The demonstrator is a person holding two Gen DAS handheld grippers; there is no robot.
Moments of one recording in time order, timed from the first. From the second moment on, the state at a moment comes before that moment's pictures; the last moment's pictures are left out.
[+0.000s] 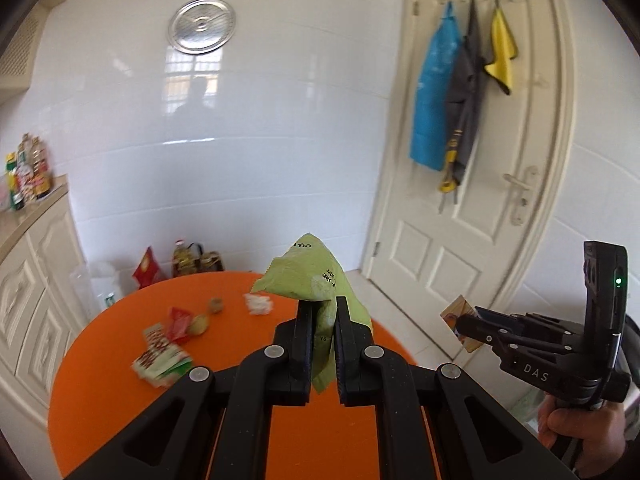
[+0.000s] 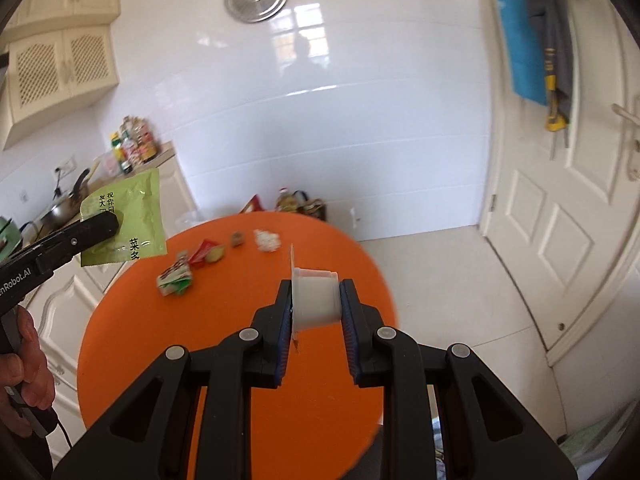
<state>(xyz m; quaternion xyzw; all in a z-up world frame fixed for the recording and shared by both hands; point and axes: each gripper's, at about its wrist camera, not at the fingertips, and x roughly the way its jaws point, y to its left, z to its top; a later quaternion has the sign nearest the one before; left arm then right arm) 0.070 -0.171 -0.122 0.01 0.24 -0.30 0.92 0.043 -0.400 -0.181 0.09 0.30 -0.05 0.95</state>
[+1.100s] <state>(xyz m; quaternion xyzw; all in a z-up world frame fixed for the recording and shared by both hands) 0.128 -0.413 -0.289 0.17 0.50 -0.50 0.68 -0.105 -0.643 -0.397 0.33 0.43 -0.25 0.80</state>
